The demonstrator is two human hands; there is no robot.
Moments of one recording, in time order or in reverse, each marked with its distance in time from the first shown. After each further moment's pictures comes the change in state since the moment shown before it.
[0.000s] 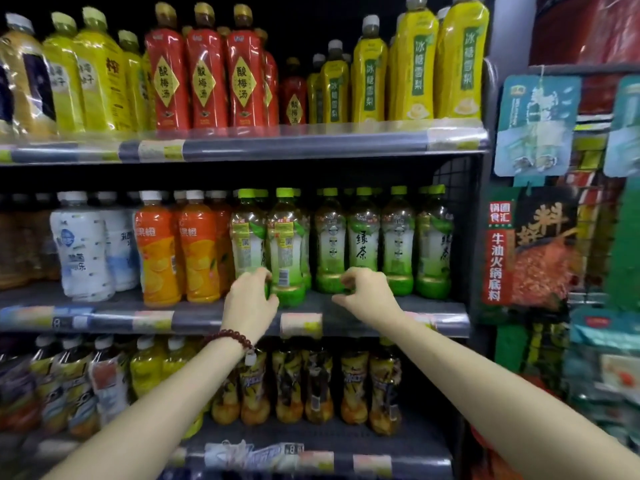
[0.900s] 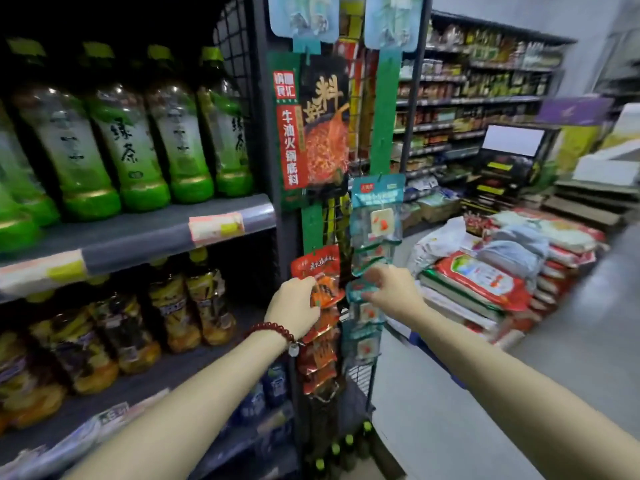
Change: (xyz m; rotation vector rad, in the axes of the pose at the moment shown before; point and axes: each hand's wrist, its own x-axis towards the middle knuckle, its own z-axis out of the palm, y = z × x) left_hand -0.152 0.191 0.206 -0.285 -0.753 0.531; right_hand -0.226 0.214 -0.094 -0.335 0.065 0.653
